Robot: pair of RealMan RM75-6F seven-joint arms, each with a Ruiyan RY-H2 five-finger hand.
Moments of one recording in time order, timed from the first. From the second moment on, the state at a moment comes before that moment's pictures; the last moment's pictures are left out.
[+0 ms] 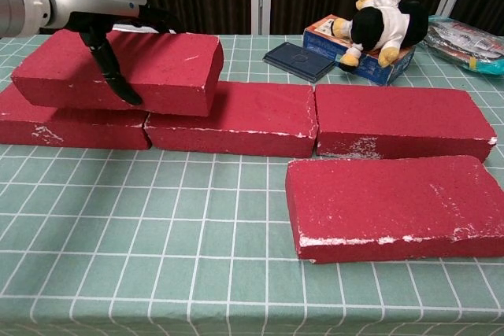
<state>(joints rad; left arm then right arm) -0.94 -1.27 -0.22 -1.81 0.61 0.82 0.60 0.16 -1.00 0.13 -1.59 -1.40 1.36 0.13</state>
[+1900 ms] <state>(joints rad) -1.03 -1.33 -0.09 -1.68 0.61 0.84 0.49 0.17 -1.03 0.11 -1.54 -1.39 1.31 0.15</state>
